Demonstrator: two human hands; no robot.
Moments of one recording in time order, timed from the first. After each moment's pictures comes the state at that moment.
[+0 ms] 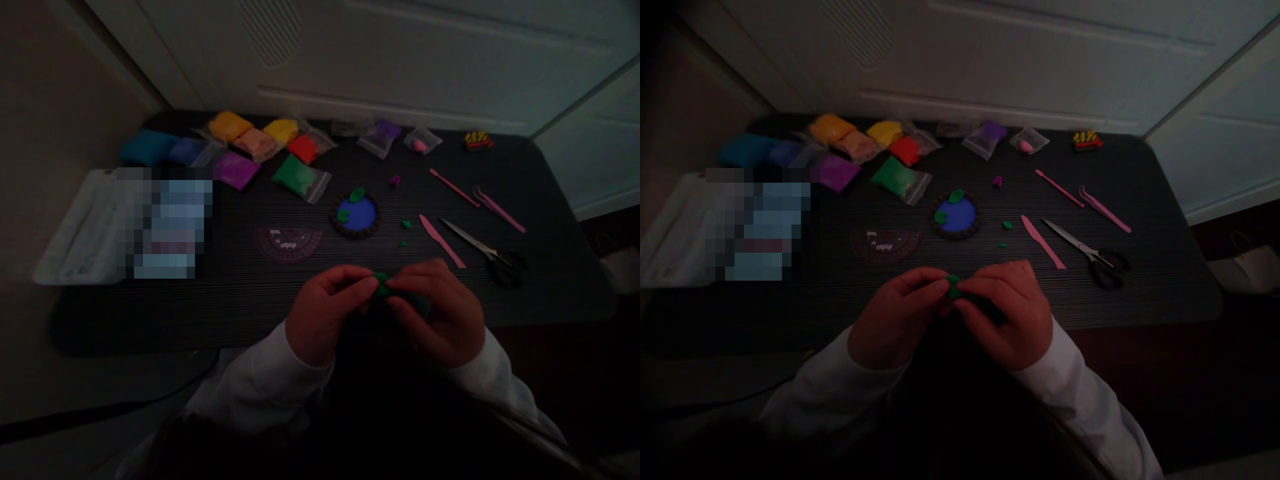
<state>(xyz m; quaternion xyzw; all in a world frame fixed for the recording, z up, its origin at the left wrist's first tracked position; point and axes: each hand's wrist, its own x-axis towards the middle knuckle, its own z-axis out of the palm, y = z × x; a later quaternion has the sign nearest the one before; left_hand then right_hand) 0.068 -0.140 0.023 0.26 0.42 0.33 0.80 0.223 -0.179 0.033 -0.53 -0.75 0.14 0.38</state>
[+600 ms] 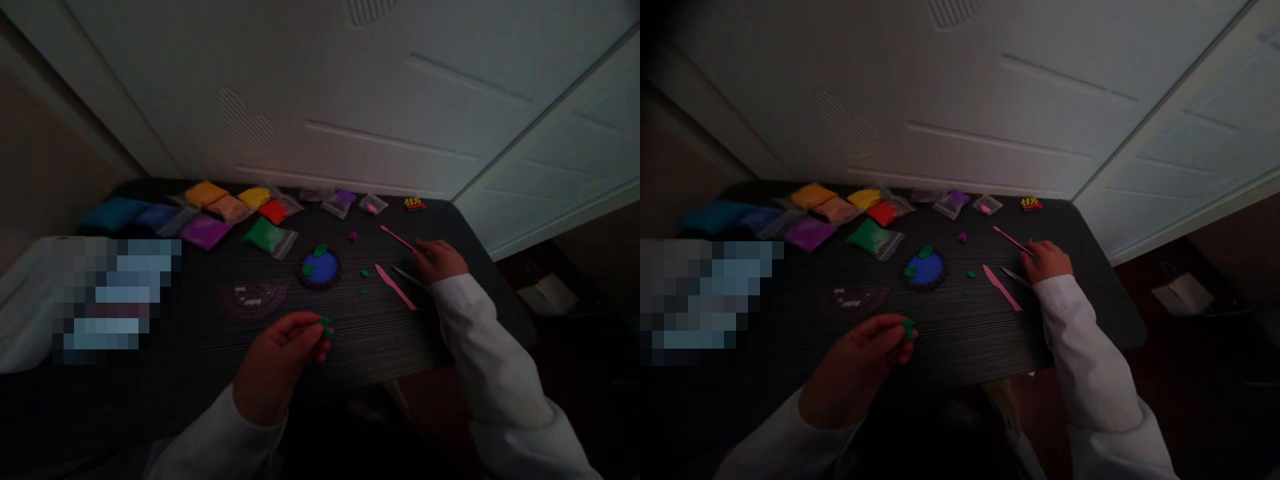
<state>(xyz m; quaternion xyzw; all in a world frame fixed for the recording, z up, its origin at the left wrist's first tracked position) 0.067 -0.131 0.030 0.20 0.48 0.36 0.78 0.368 -0.097 0.009 -0.79 -0.60 -0.08 0.10</state>
